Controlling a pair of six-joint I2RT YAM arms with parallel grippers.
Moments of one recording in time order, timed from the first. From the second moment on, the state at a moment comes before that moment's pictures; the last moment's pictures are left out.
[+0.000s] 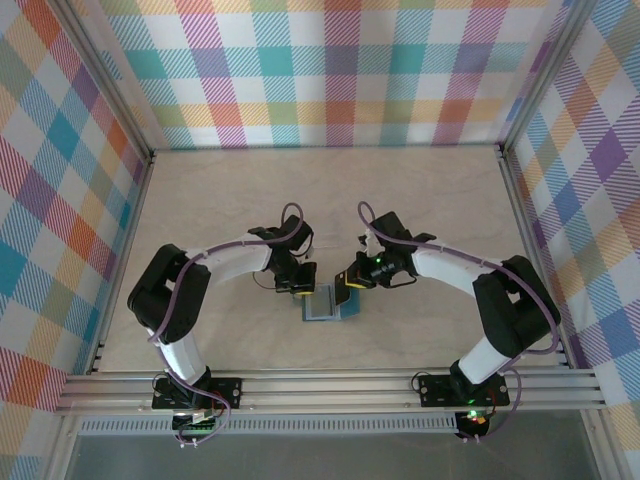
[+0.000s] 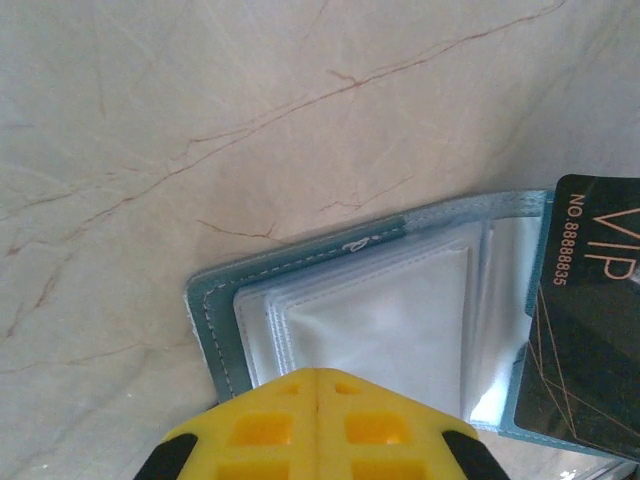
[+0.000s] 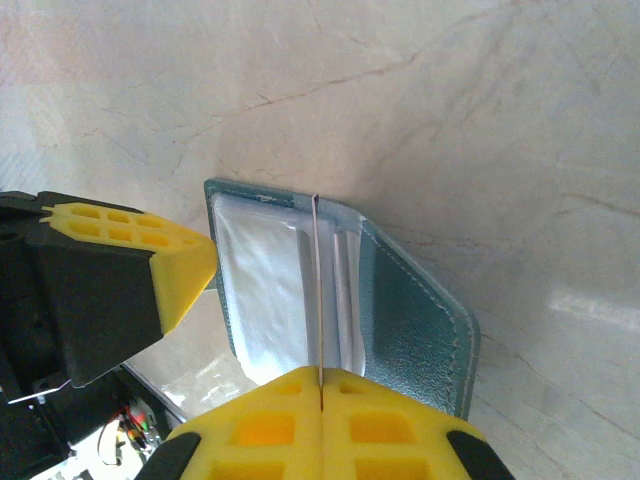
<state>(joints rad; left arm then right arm) -0.63 1.75 1.09 -0.65 0.32 -0.60 0.55 1.59 0.91 -0.43 -0.55 0.66</state>
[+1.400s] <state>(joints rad) -0.54 1.48 0.94 -0.74 0.12 -0.63 0.56 2.09 1.99 -1.03 -0.27 -0.88</state>
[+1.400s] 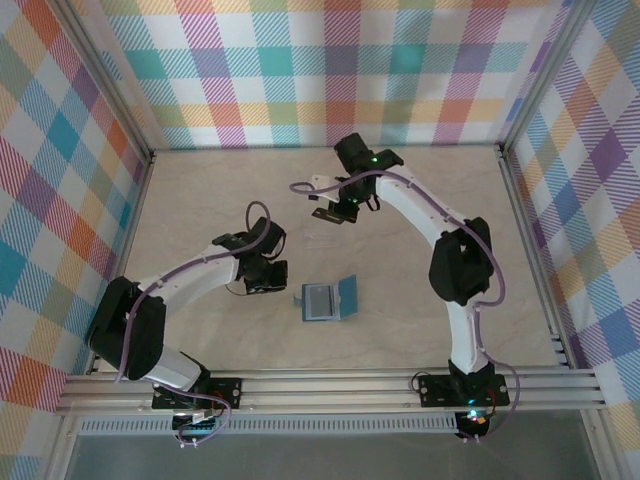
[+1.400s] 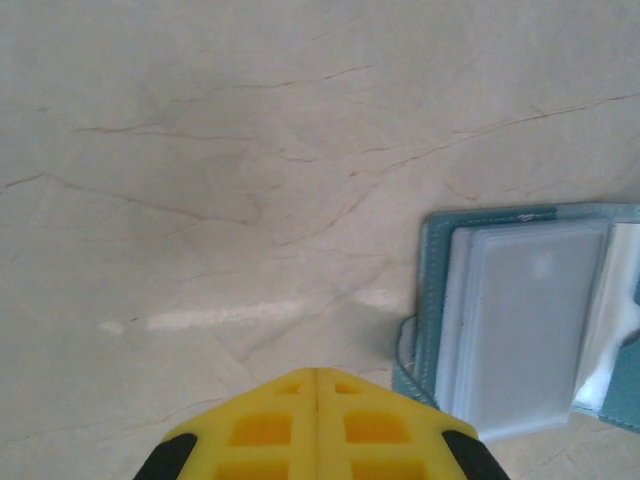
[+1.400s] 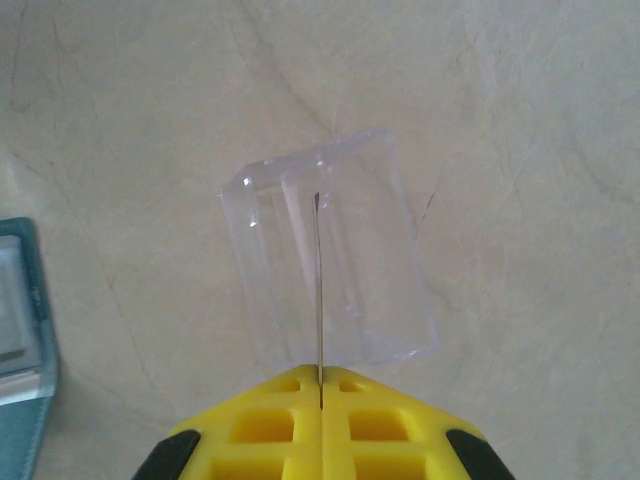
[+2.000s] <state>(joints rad) -0.48 1.40 0.87 -0.74 0.11 -0.63 0.60 2.37 2.32 -1.27 -0.25 -1.01</state>
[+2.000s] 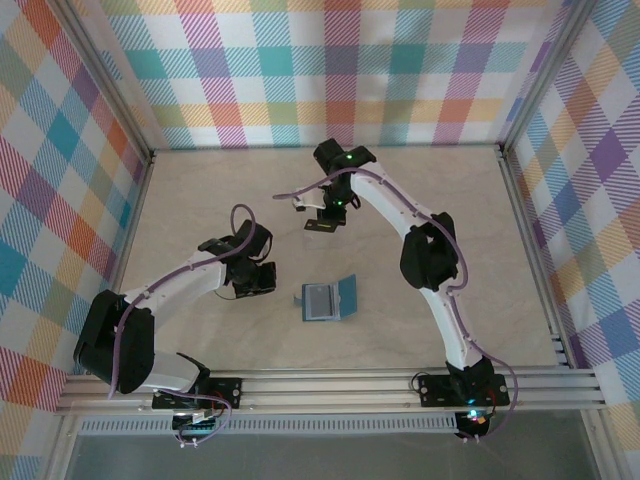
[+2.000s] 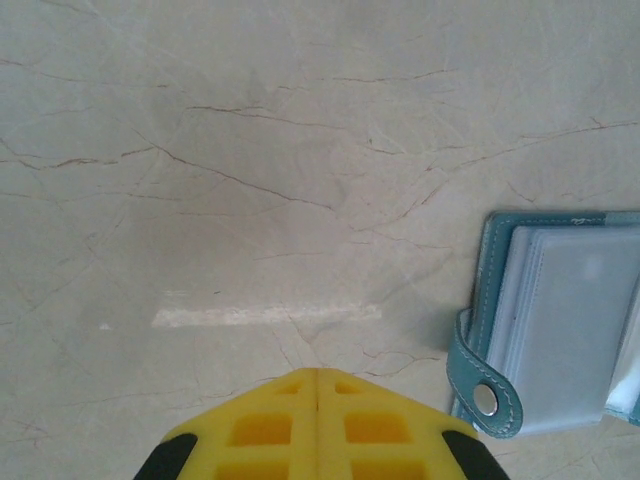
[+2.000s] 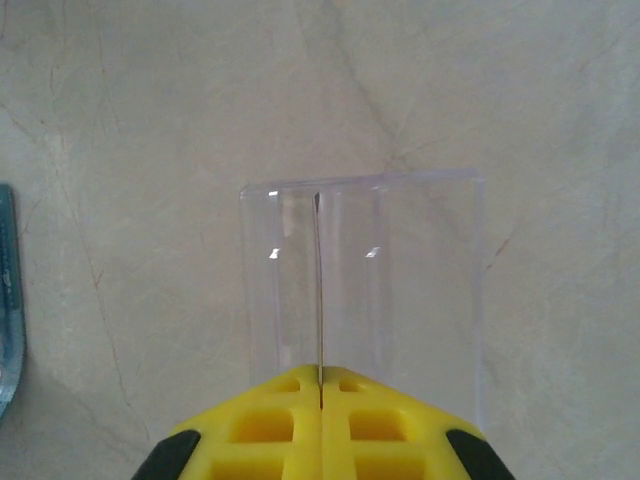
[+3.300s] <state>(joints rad) -0.48 1.40 0.87 -0.74 0.13 -0.63 0.62 2.41 2.27 -1.25 -0.10 -0.90</state>
